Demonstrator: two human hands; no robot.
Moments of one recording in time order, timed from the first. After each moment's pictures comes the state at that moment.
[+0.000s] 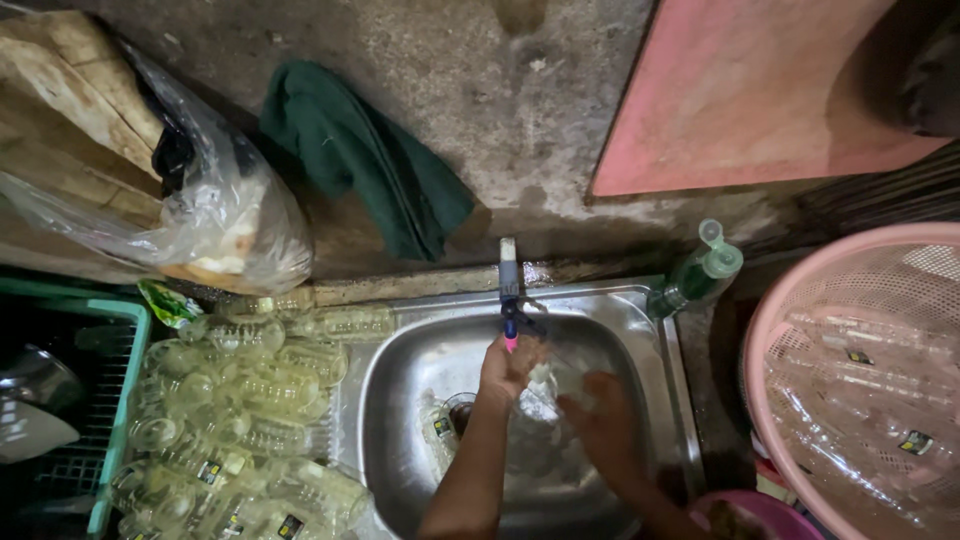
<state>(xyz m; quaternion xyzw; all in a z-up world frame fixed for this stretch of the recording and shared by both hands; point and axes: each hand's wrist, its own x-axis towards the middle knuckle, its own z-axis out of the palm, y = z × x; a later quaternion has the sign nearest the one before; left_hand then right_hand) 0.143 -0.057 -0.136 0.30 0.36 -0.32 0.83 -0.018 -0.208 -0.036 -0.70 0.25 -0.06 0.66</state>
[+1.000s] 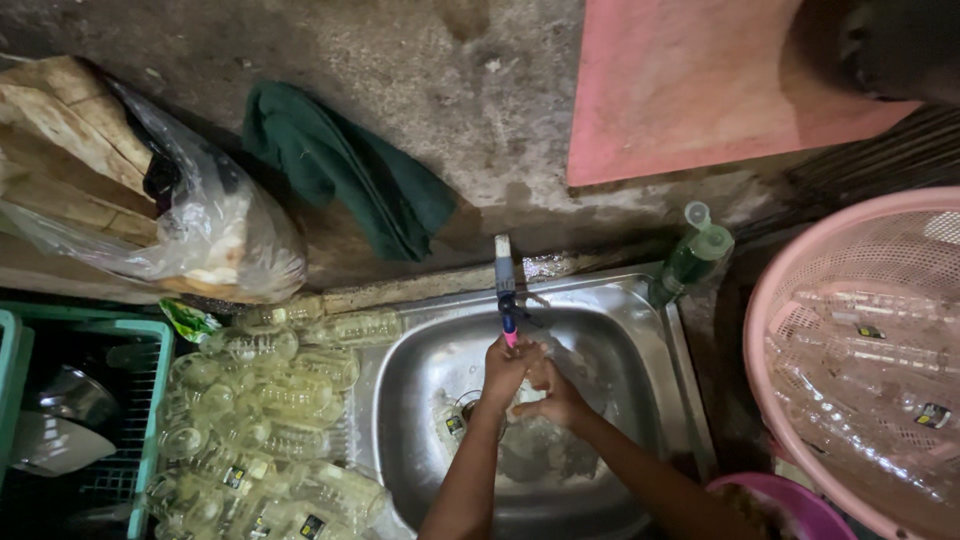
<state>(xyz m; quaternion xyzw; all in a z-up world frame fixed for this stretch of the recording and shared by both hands) 0.121 -0.049 -0.082 0.68 0.08 -0.20 0.70 0.042 -0.164 -0.133 -0.67 0.14 0.21 0.70</state>
